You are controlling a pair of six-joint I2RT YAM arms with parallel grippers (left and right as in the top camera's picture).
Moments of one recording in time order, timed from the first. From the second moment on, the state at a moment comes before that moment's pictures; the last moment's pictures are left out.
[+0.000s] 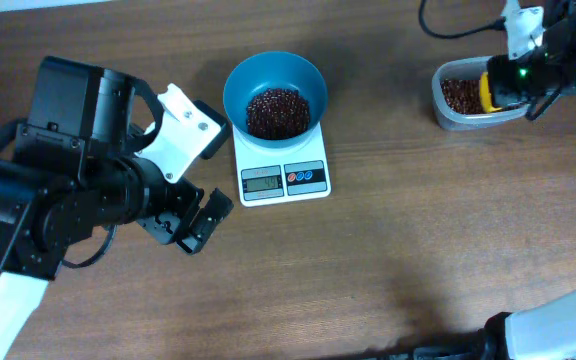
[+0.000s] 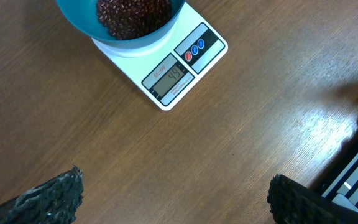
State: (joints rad) left arm -0.39 1.16 1.26 -1.14 0.23 0.36; right arm -0.24 1.67 1.30 -0.76 0.03 -0.27
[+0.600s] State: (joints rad) left arm -0.39 1.16 1.26 -1.14 0.23 0.36; right arm -0.24 1.67 1.30 -0.84 -0.15 -0.30
